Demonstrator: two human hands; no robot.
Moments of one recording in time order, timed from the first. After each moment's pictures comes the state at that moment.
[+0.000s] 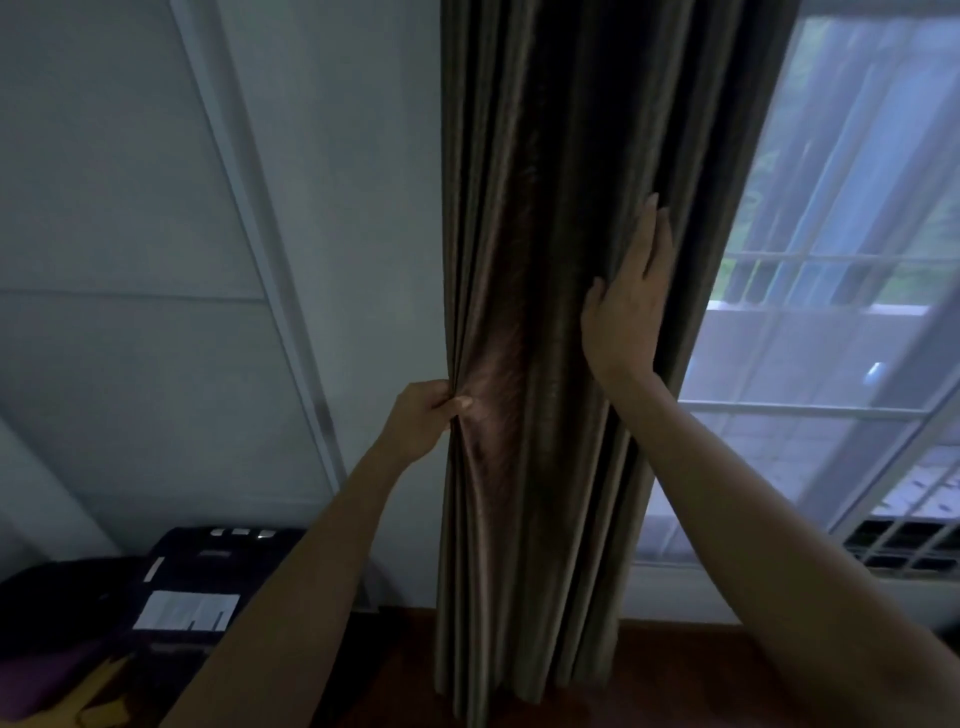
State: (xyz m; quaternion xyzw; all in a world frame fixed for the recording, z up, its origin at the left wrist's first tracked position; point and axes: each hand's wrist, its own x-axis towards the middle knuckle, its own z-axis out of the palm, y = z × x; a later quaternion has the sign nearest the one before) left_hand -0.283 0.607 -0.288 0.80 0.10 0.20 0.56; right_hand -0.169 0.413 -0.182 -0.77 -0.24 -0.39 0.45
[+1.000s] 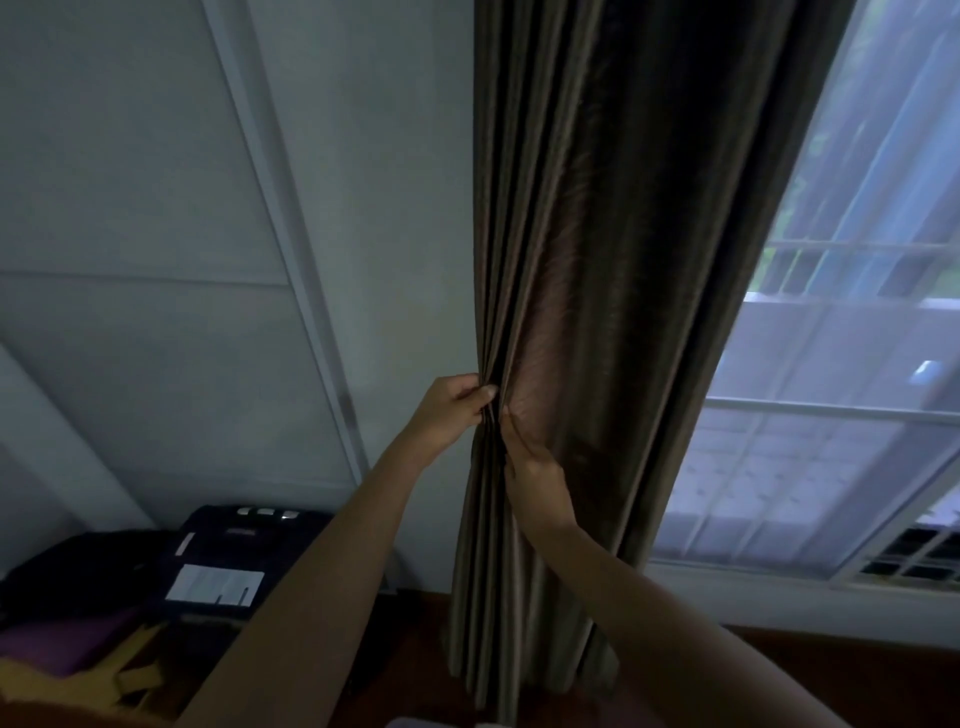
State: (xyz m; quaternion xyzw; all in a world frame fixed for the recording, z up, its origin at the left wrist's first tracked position) left_hand -0.276 0.599 -0.290 0.75 0.14 0.13 0.63; right_hand -0.232 0.459 -0.378 -0.81 -0.41 -0.21 0.35
